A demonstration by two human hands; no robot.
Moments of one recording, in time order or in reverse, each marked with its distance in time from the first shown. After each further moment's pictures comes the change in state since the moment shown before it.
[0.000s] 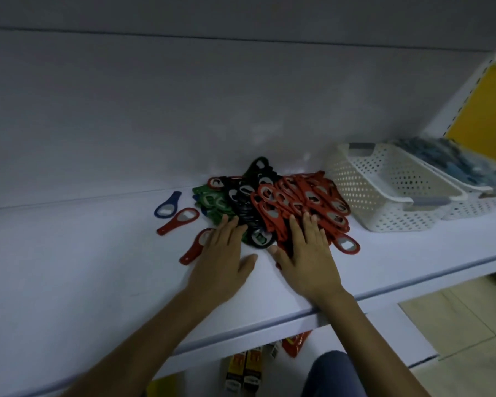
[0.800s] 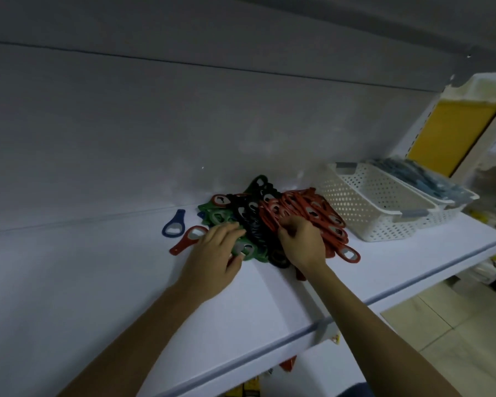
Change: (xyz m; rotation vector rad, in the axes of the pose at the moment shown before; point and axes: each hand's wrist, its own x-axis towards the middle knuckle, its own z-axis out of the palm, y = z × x) left_hand 0.017 -0.052 -0.044 -0.096 0.096 0.266; right_hand 0.048 -0.053 -0.007 0.276 0.264 0.220
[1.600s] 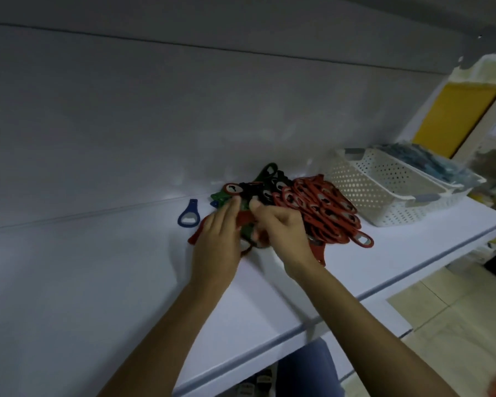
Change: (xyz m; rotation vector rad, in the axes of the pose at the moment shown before) left_hand -0.009 0.000 -0.014 -0.039 0.242 -0.148; right_hand -0.041 -0.088 0.016 0.788 -0.186 -0.028
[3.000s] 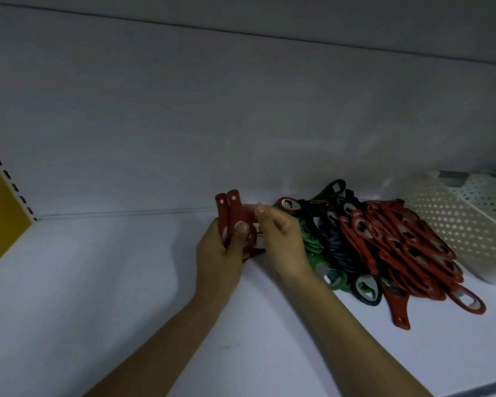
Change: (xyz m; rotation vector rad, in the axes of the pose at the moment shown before) left_hand 0.011 -0.059 -0.011 -0.657 0.337 -0.526; right_hand 0.055 0.041 0.078 0.019 -0.132 0.011
